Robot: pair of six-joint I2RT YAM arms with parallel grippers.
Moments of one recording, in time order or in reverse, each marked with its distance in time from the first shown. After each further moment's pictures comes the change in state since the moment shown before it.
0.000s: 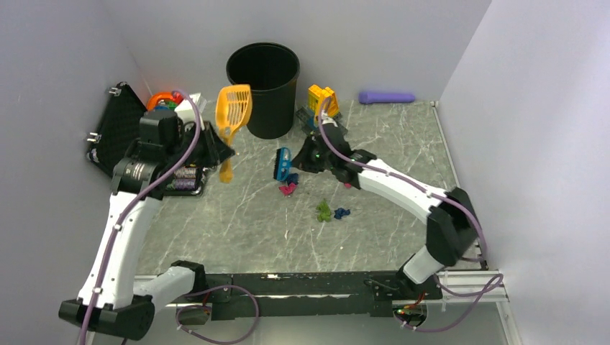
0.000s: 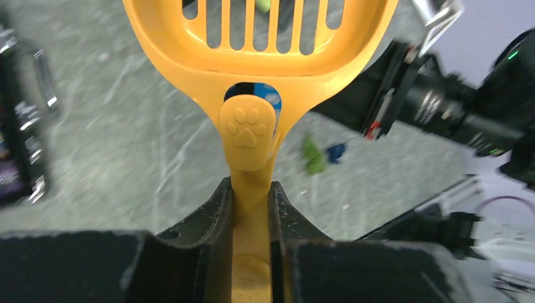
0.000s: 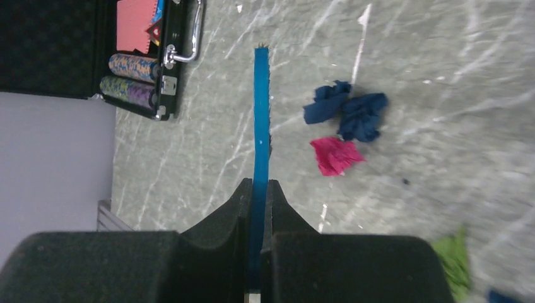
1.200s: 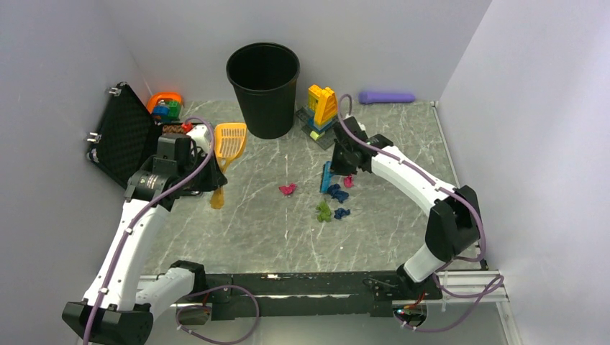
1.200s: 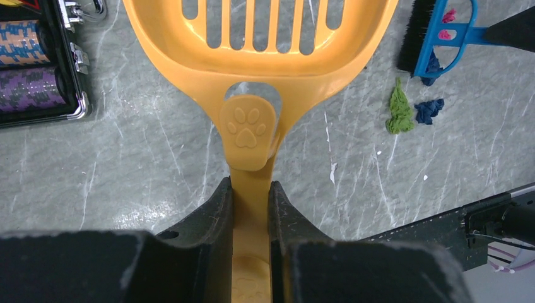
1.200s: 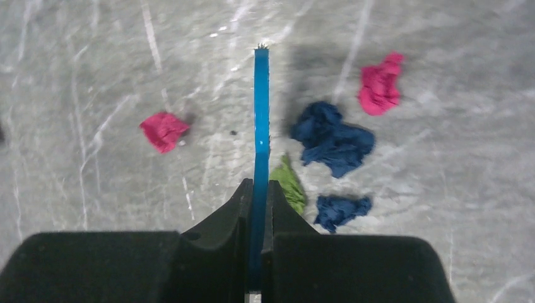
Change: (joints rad) left arm 0.000 -0.108 -0.279 -0.110 -0.208 0.116; right arm -0.166 0.068 0.115 -0.489 0.115 -0.037
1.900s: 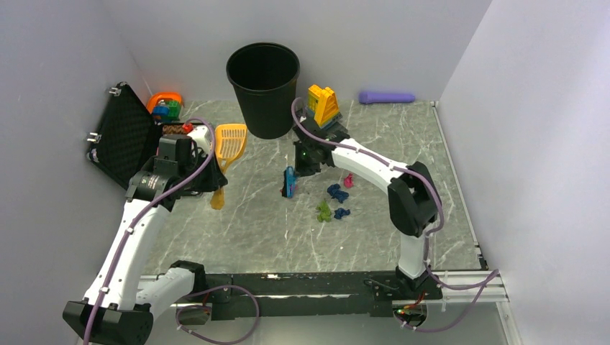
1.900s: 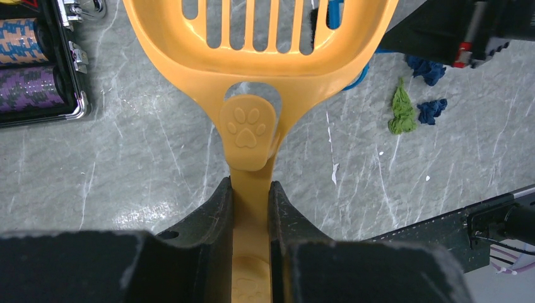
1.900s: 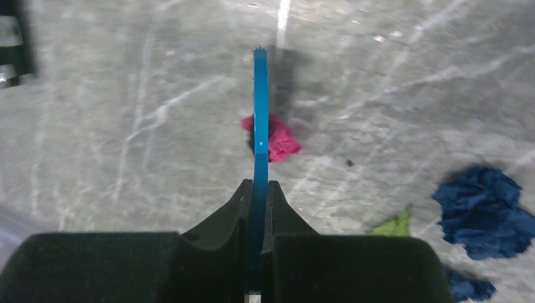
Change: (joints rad) left arm 0.000 -0.001 -0.018 0.012 -0.002 0.000; right arm 0.160 0.285 0.218 0.153 -0.183 -0.092
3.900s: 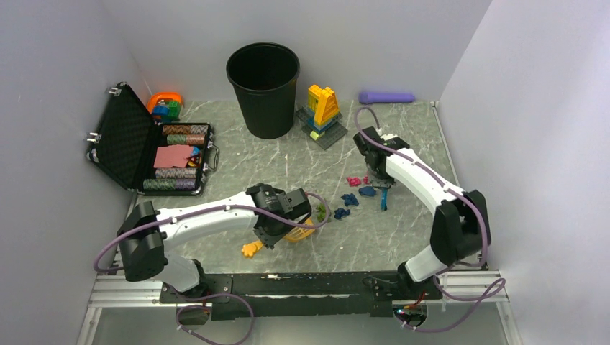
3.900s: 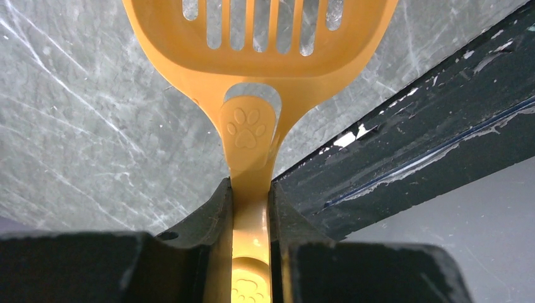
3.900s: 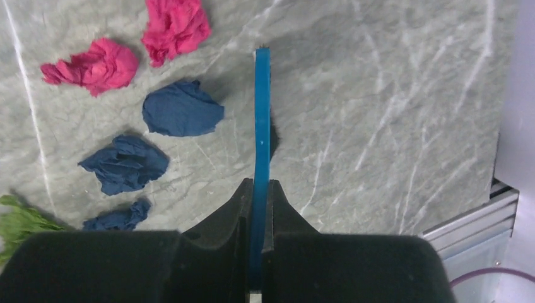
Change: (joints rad) left arm -0.924 0.494 0.019 -0.201 -0.327 -0.015; right arm -0.302 -0.356 -0.316 -0.434 0.575 -0.046
